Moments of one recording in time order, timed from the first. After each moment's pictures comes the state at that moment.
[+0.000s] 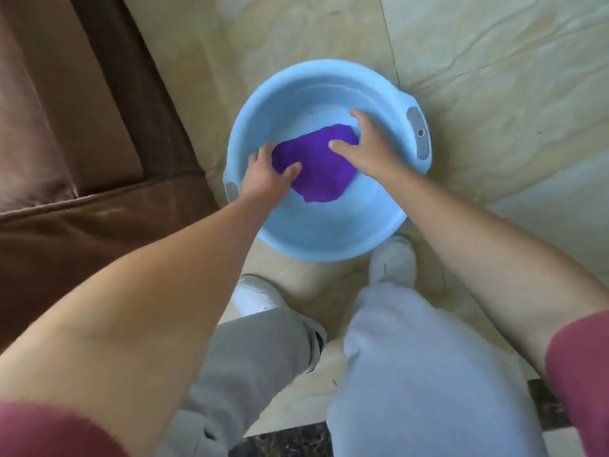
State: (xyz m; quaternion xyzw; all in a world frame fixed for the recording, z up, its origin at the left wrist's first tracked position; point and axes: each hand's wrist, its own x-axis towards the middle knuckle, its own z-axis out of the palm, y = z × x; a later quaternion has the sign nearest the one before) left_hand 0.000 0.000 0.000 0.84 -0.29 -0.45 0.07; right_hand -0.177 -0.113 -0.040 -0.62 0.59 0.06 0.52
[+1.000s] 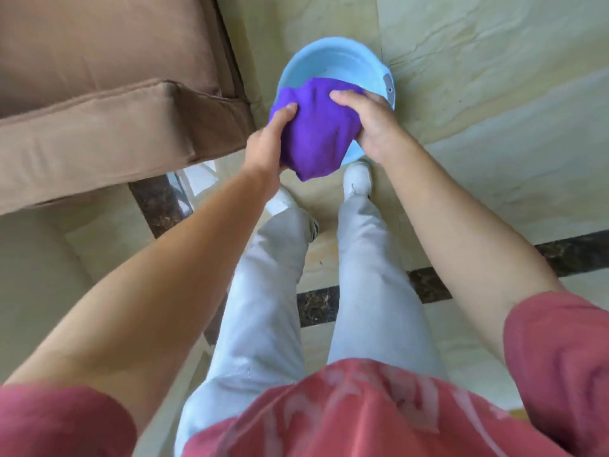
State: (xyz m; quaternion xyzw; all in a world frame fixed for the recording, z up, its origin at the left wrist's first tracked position) left_hand 0.007 0.090 0.411 0.68 0.14 -0.60 0.41; right_hand -0.136 -0.023 0.372 -0.26 0.58 -0.11 0.76
